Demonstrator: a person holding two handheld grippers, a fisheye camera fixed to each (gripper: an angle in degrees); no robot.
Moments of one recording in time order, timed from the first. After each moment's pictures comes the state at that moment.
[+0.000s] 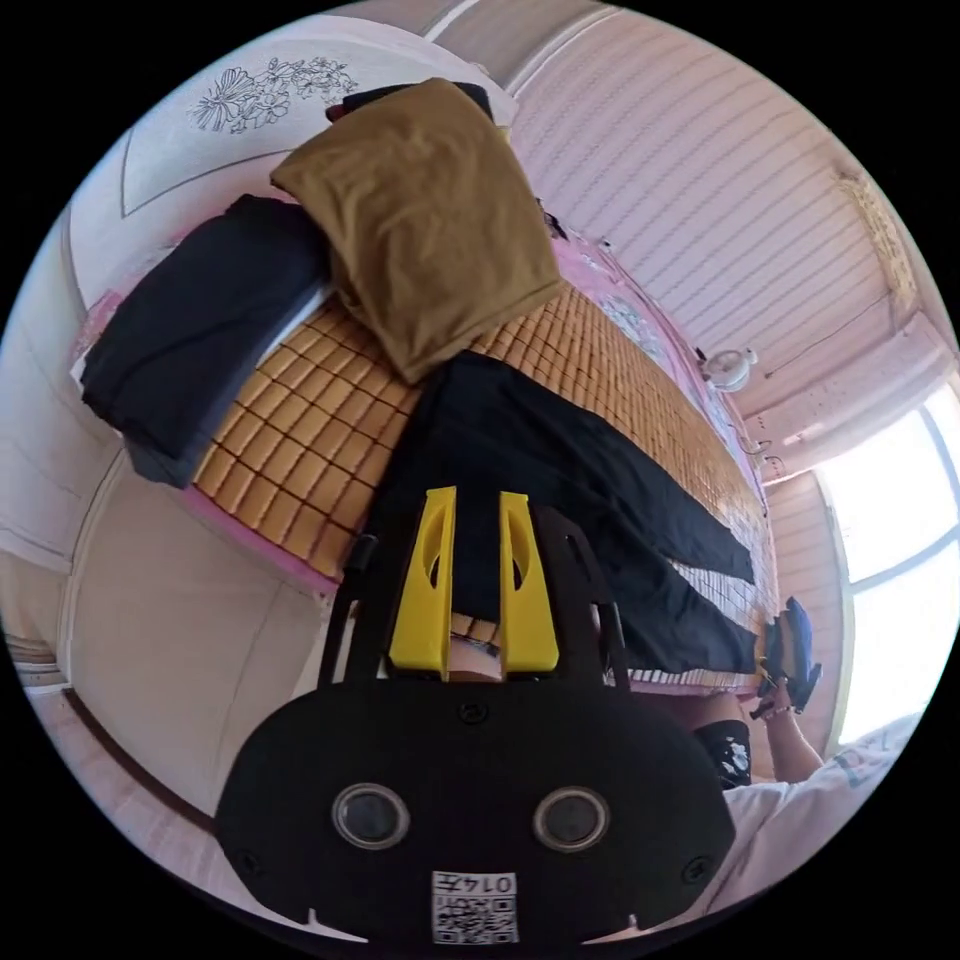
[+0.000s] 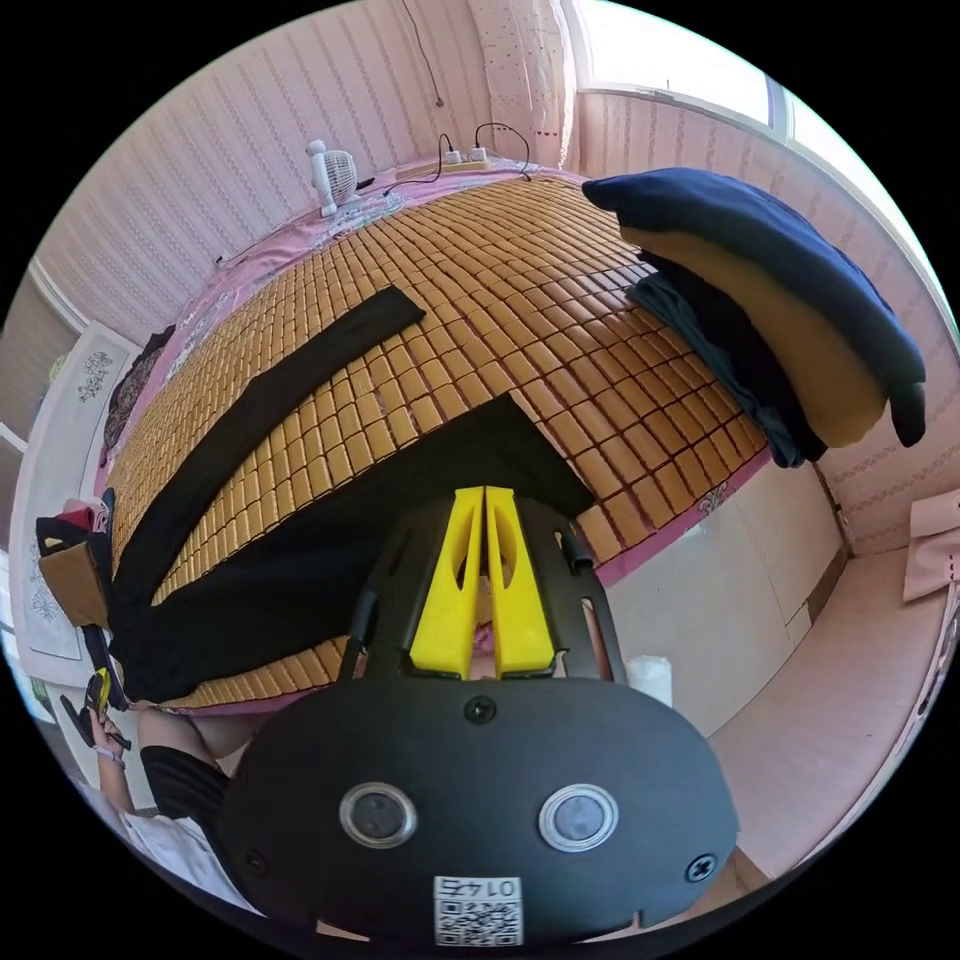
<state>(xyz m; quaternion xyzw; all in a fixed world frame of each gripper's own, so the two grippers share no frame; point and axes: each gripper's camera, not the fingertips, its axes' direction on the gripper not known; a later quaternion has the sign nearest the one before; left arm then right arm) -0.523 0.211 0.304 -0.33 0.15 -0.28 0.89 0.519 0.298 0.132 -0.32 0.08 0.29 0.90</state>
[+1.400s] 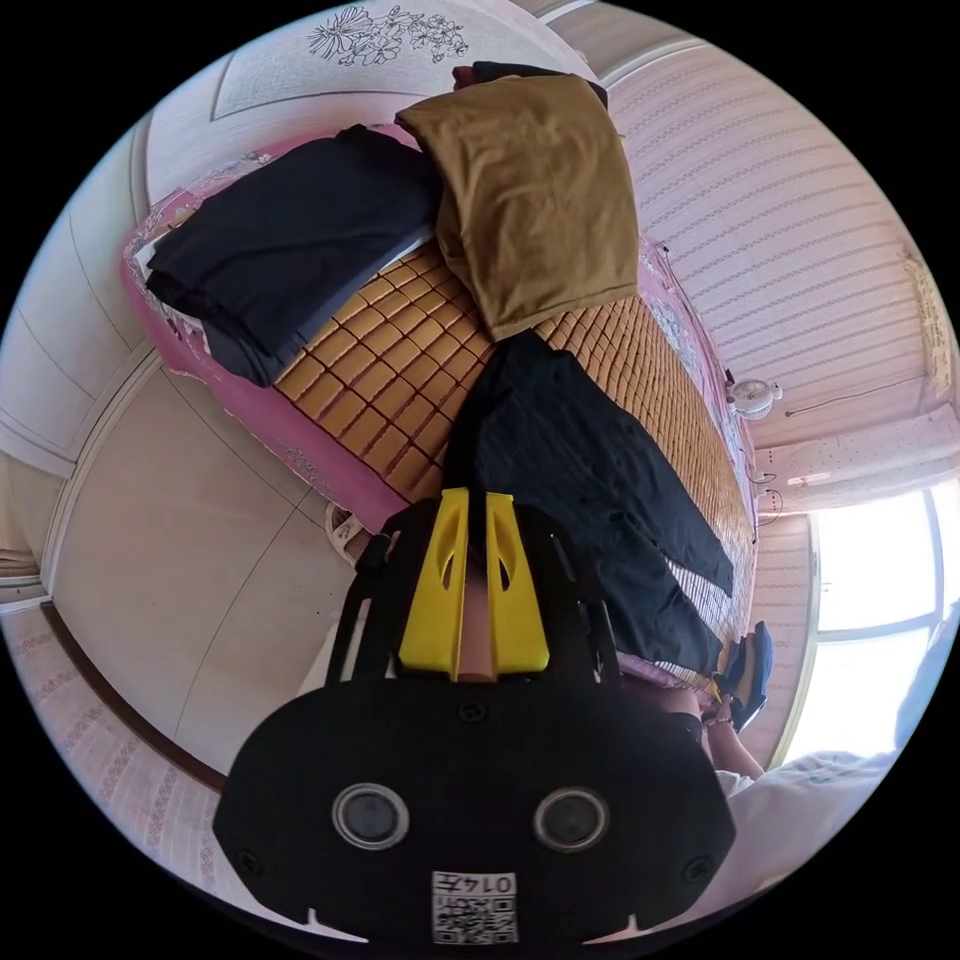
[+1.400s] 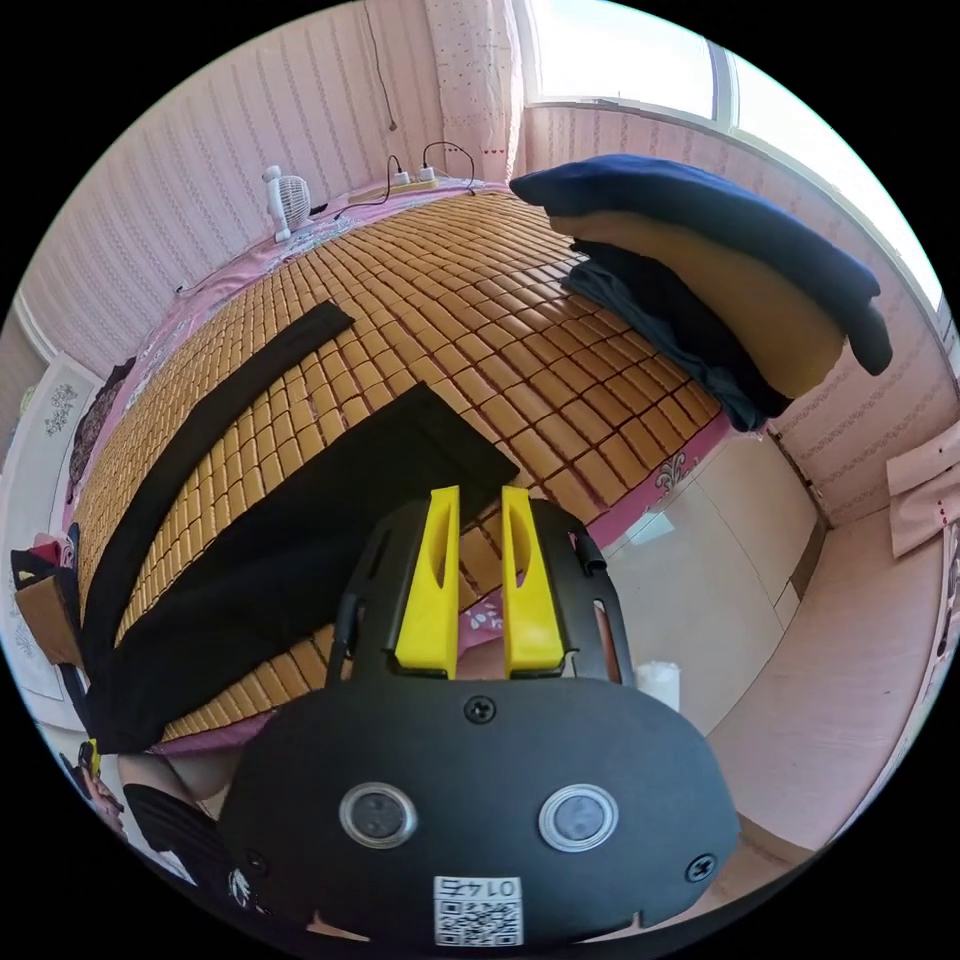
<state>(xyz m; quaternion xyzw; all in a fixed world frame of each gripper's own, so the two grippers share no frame) -0.613 0.214 0.208 -0.37 0.17 -0.36 0.84 0.507 0.328 0.101 -0.29 0.15 0.30 0.90</state>
